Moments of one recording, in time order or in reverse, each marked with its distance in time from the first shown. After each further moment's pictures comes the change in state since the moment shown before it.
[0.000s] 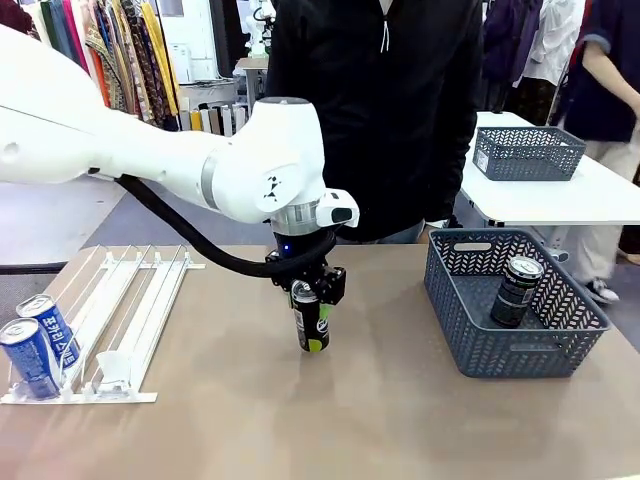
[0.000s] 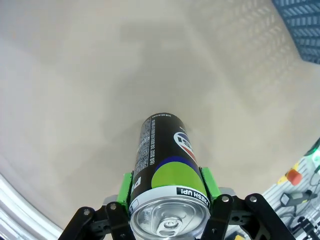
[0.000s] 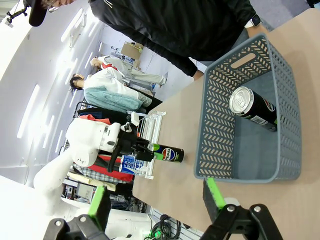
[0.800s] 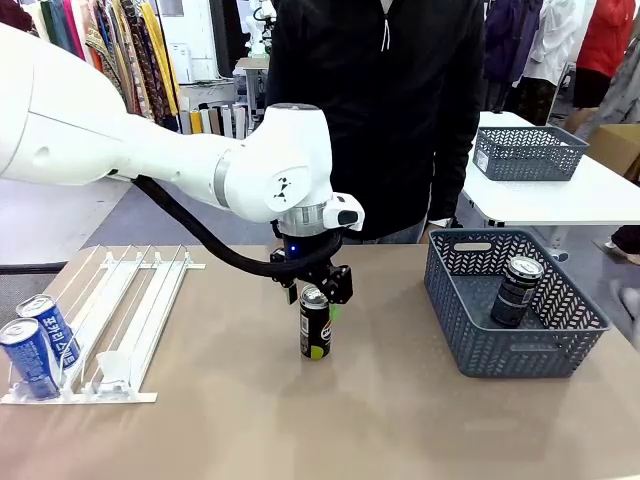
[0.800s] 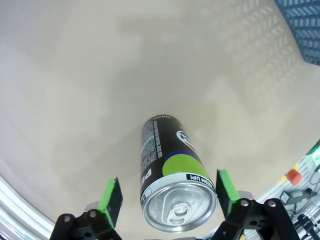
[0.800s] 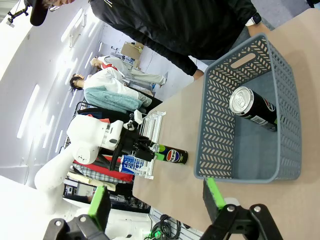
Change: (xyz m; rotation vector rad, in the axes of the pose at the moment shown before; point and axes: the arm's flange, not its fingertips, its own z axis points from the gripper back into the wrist) left arm 0.011 -0.005 -0.002 0.007 0.028 -0.010; right arm 0.000 0.000 0.000 0.000 0.000 0.000
